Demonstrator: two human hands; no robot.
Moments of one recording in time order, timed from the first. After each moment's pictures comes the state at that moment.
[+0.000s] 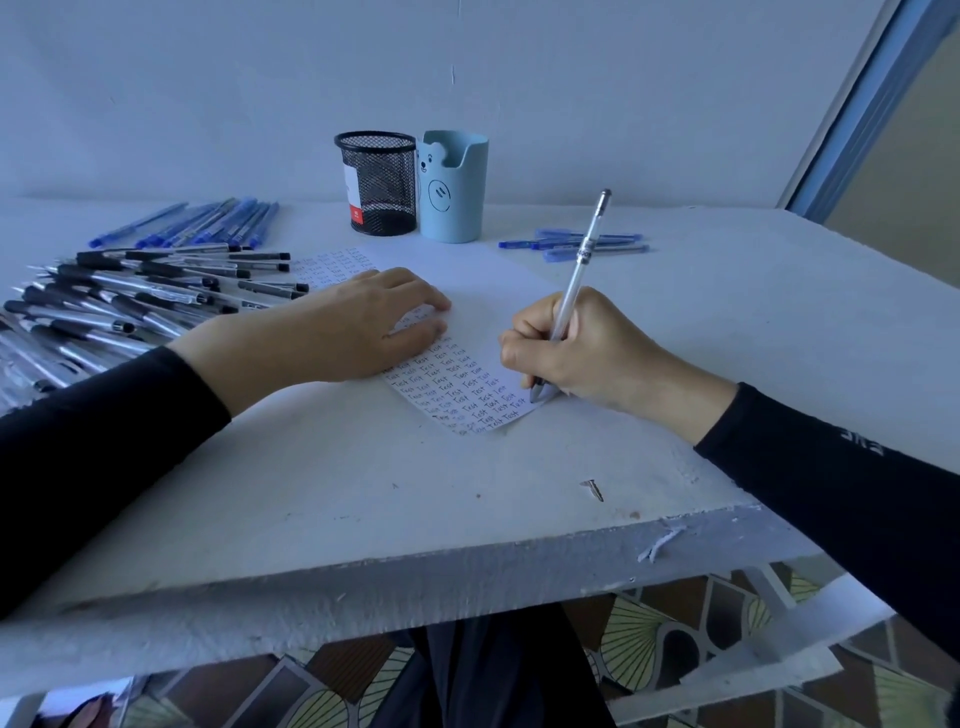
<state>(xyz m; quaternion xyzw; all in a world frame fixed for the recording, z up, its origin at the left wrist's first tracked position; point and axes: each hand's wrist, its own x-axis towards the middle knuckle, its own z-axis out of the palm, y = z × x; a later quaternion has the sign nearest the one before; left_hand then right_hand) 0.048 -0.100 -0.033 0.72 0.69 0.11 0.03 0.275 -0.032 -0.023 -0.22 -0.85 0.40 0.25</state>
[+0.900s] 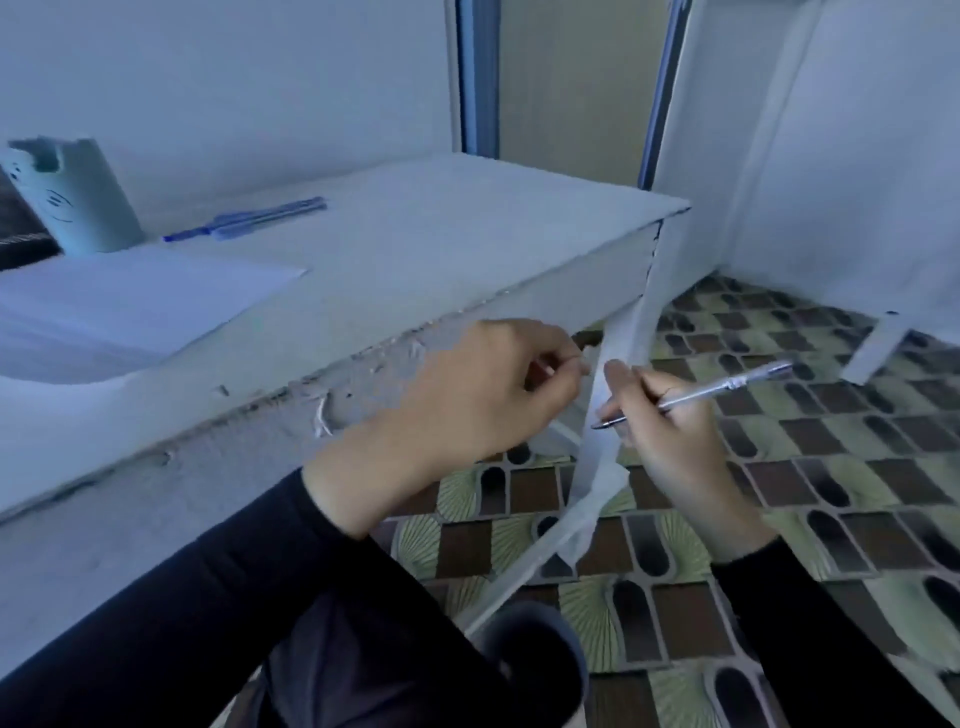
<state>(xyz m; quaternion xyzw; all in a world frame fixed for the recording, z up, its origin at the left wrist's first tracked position) 0.389 -0.124 -0.073 0.86 0.39 0.31 0.15 0.567 -0.139 -0.146 -0.49 -0.55 0.31 0.60</state>
